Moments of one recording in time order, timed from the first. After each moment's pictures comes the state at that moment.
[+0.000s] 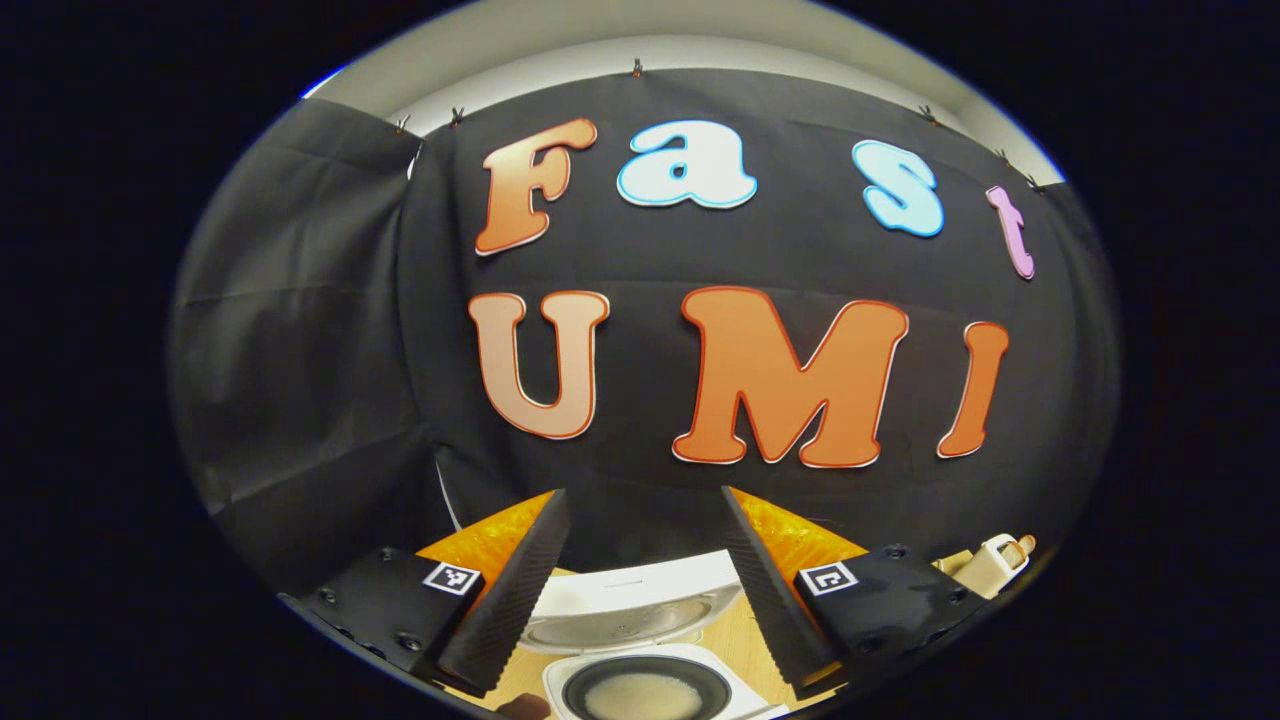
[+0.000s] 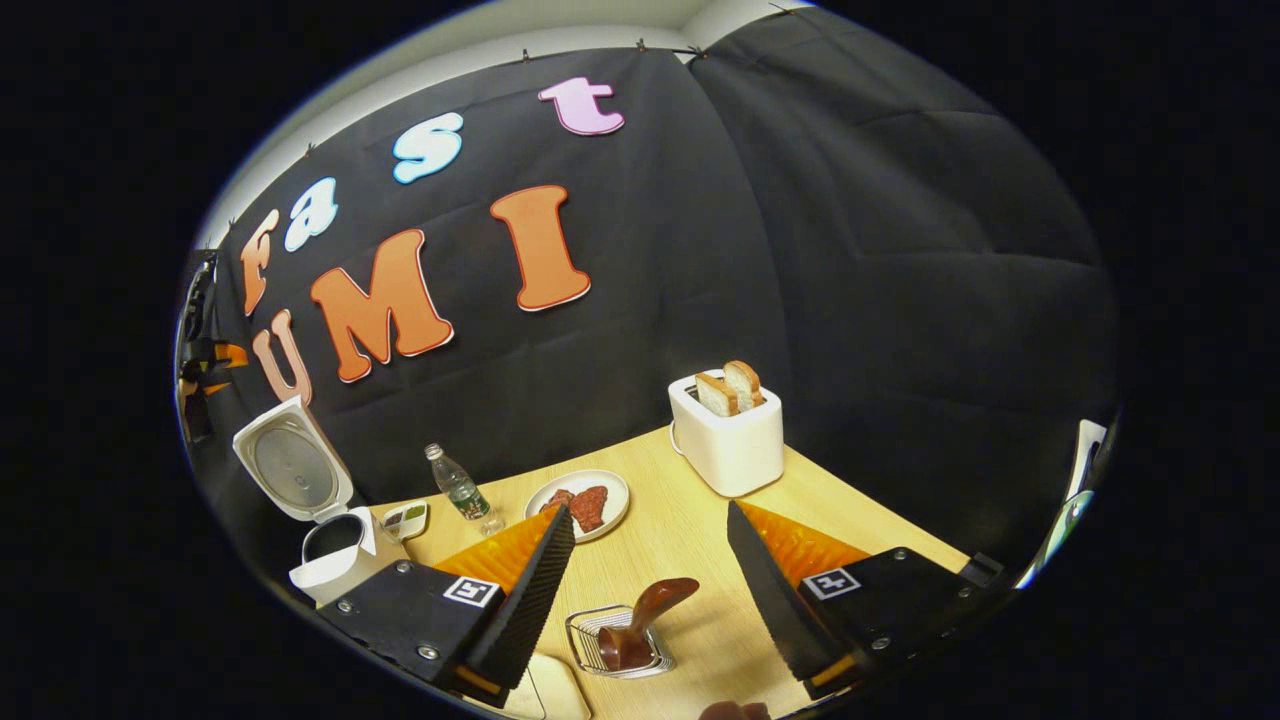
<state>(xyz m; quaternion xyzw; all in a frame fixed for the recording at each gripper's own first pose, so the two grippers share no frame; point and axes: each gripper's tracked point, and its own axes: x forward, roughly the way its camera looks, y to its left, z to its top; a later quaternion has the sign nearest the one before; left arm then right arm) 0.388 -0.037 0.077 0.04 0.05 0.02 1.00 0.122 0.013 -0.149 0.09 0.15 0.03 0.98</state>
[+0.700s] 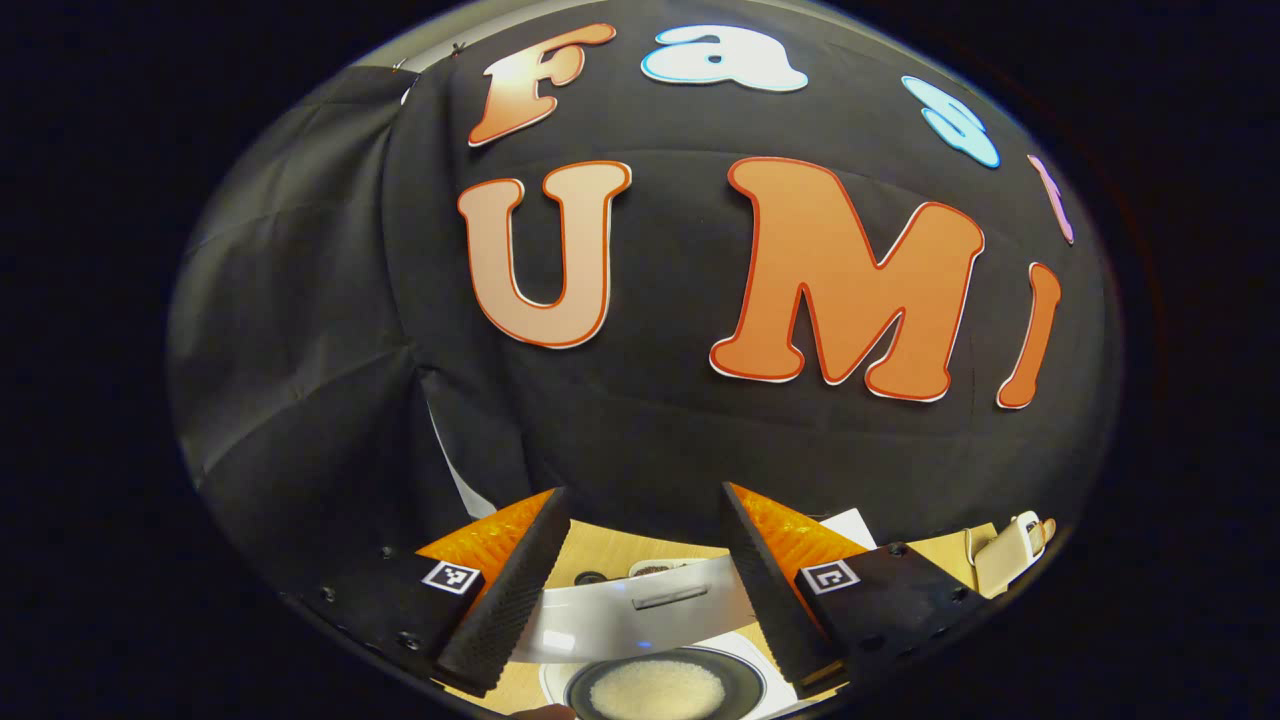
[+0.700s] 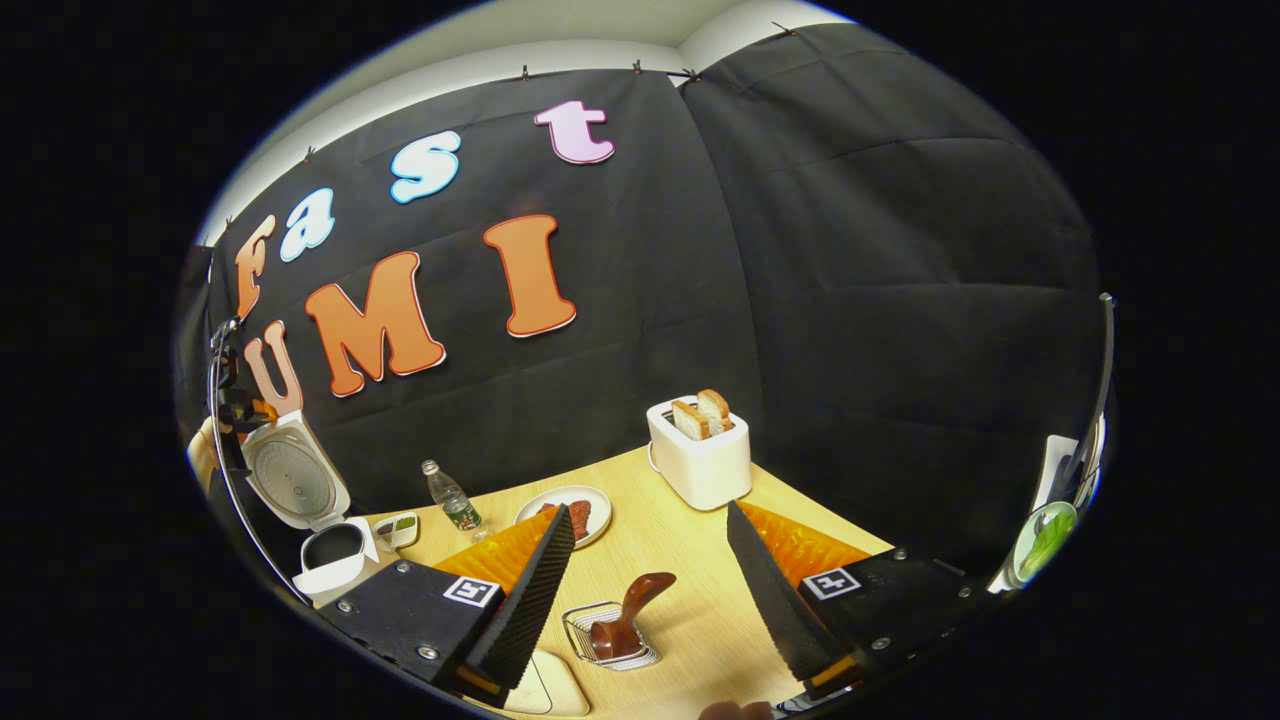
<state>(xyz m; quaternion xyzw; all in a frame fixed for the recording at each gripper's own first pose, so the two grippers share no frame) 0.431 -0.014 -0.008 0.01 0.16 0.03 0.99 0.088 -0.007 -0.114 0.08 0.12 -0.01 0.99</state>
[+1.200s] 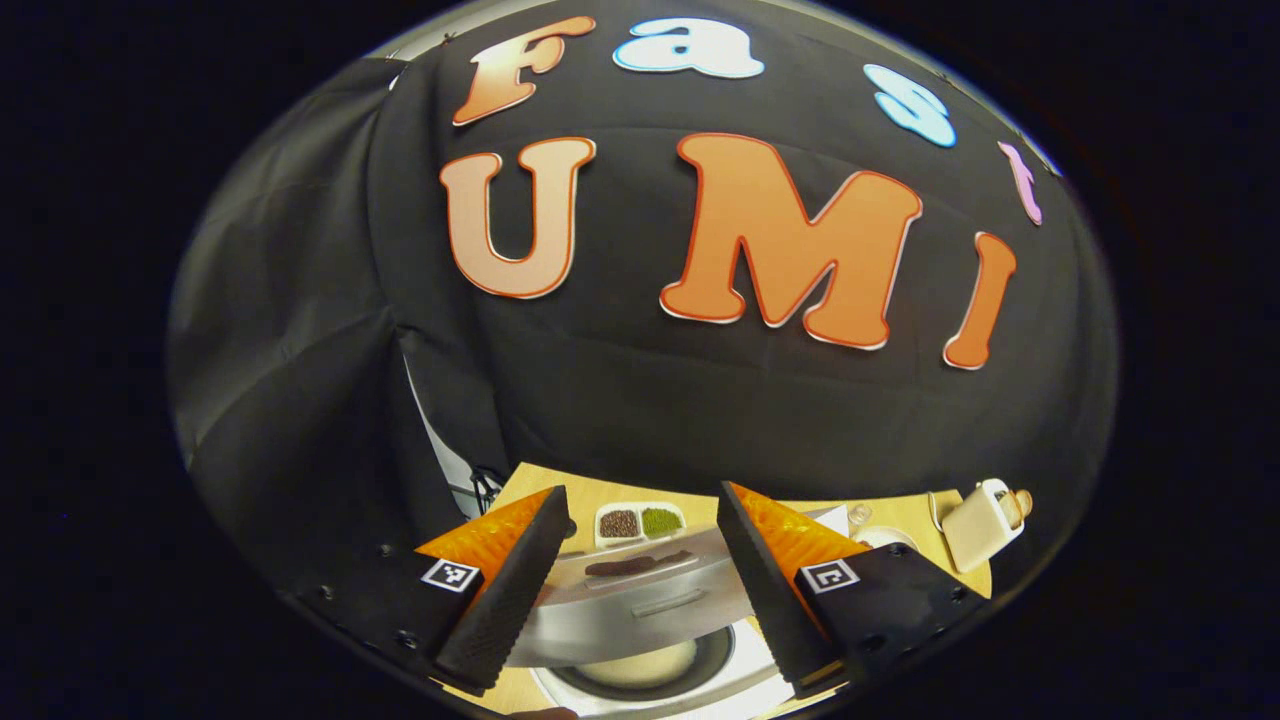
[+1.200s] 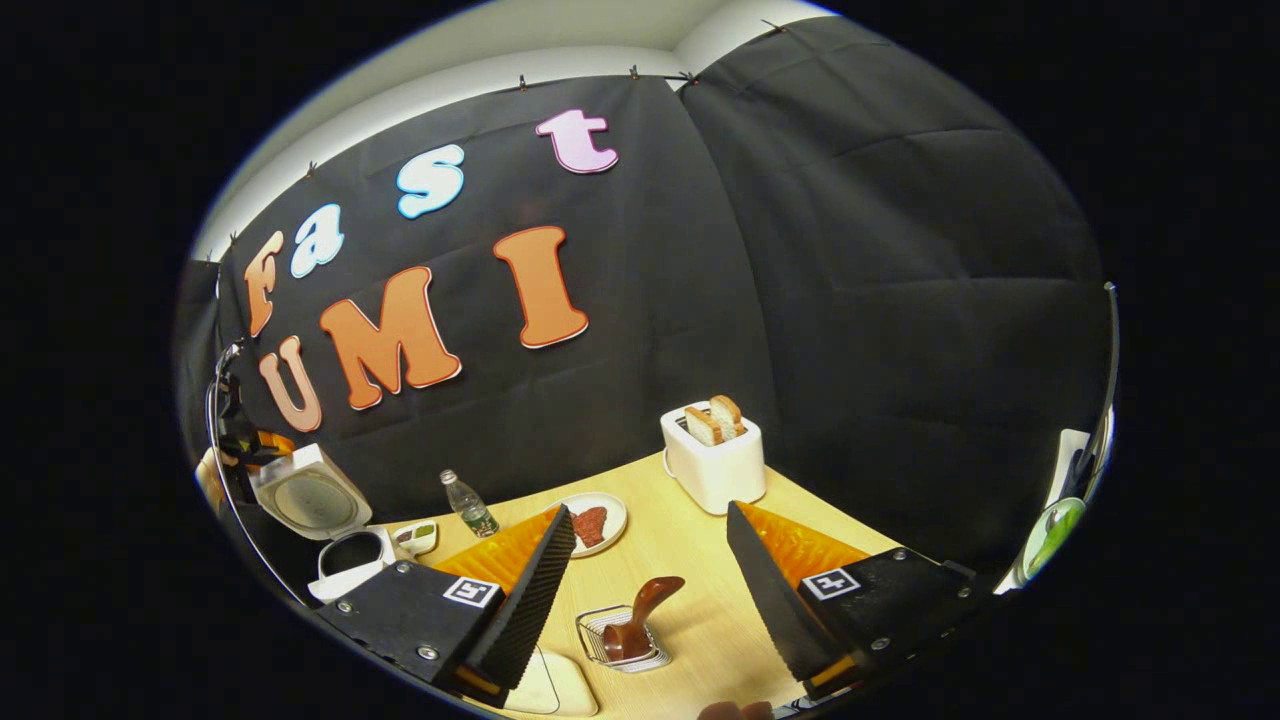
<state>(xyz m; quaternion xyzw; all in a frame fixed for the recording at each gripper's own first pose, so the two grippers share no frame) 0.341 -0.055 -0.057 0.04 0.21 -0.02 0.98 0.084 0.001 -0.113 0.10 0.12 0.02 0.99</state>
